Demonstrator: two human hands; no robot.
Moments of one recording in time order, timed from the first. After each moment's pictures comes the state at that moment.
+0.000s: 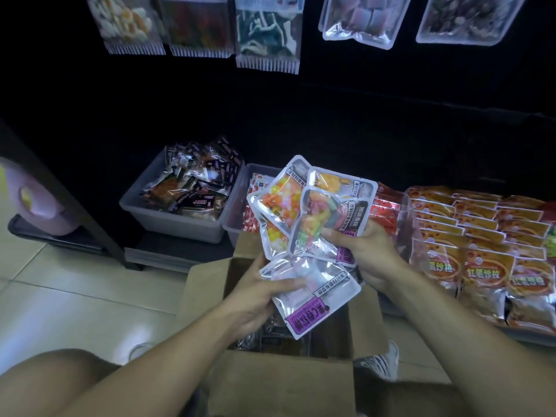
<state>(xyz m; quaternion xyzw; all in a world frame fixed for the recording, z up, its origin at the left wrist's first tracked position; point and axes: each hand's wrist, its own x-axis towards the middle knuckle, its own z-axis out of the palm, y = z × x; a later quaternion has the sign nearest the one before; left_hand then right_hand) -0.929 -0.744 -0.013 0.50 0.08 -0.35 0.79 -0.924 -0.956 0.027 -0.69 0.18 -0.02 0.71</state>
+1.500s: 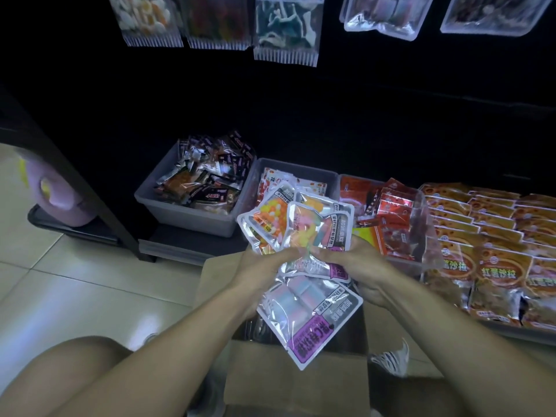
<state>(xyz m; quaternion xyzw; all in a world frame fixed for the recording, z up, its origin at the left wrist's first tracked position) -0.913 -0.726 0.007 0.65 0.11 -0.27 0.70 -0.930 -0.922 0.011 -0.69 0.22 0.13 0.68</state>
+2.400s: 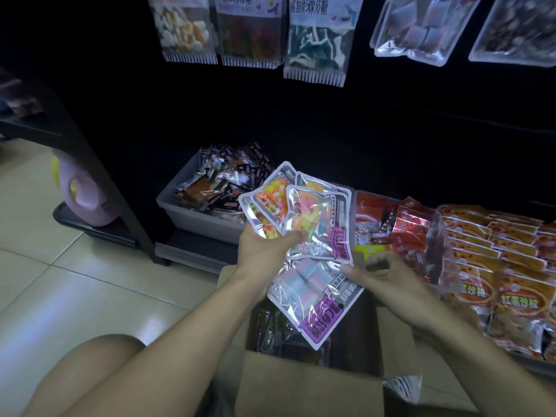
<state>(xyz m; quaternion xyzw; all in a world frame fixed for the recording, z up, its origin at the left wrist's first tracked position) -0.886 -0.711 0.031 0.67 0.13 -0.10 0.73 -0.966 -0.929 0.047 -0.85 0.19 0.11 0.49</state>
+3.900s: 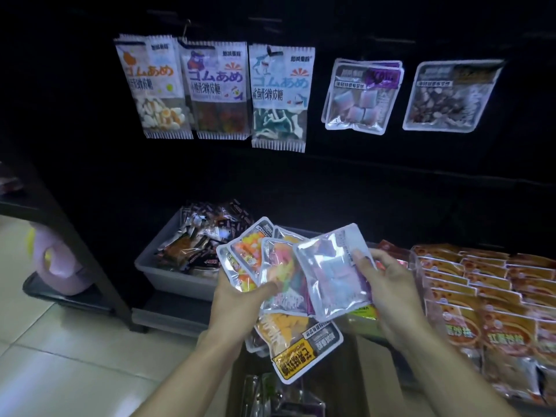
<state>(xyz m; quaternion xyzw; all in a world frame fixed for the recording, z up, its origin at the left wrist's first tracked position) -0.880 -0.713 0.045 0.68 0.09 -0.10 0.72 -0.923 -0.935 0.086 -0.67 0.23 -0.15 0.69</state>
